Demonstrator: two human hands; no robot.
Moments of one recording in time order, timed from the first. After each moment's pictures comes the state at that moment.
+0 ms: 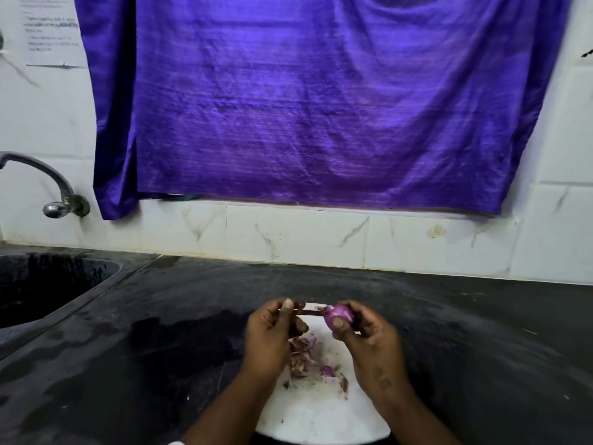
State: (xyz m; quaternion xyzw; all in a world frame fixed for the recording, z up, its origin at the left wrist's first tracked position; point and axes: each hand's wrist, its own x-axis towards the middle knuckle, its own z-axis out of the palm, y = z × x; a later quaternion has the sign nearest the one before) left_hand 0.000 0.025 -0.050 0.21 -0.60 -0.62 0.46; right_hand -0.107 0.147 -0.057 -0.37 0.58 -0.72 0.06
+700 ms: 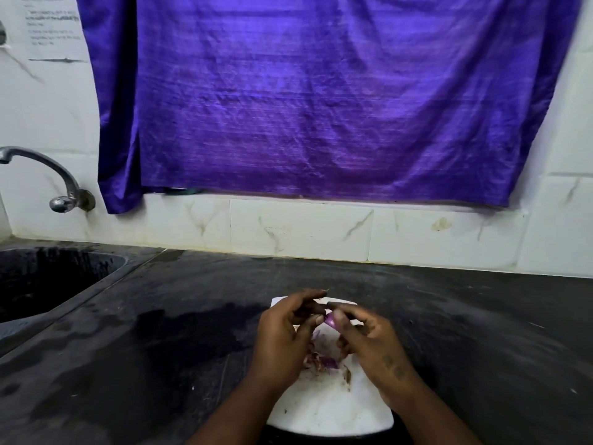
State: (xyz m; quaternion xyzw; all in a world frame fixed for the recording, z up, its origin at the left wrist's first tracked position) left_hand 0.009 0.037 -0.051 0.10 -0.76 -0.44 0.48; right_hand -0.105 0.156 -0.047 -0.39 0.61 -0.67 0.15
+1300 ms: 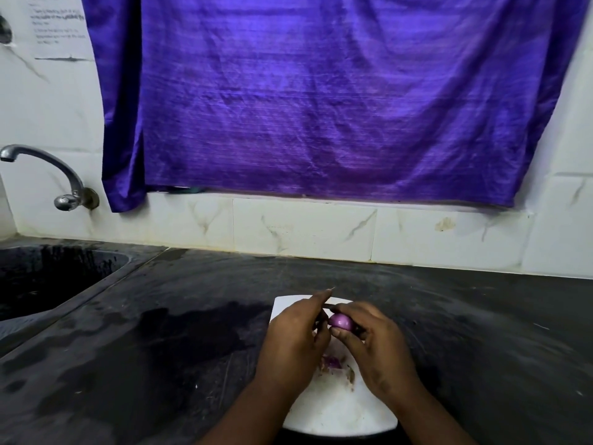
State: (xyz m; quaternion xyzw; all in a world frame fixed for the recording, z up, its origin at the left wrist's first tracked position) left_hand 0.009 0.044 -0.053 0.11 -0.85 -0.23 0.46; right_hand -0.112 0.161 -0.057 -0.51 0.69 -0.51 -0.07
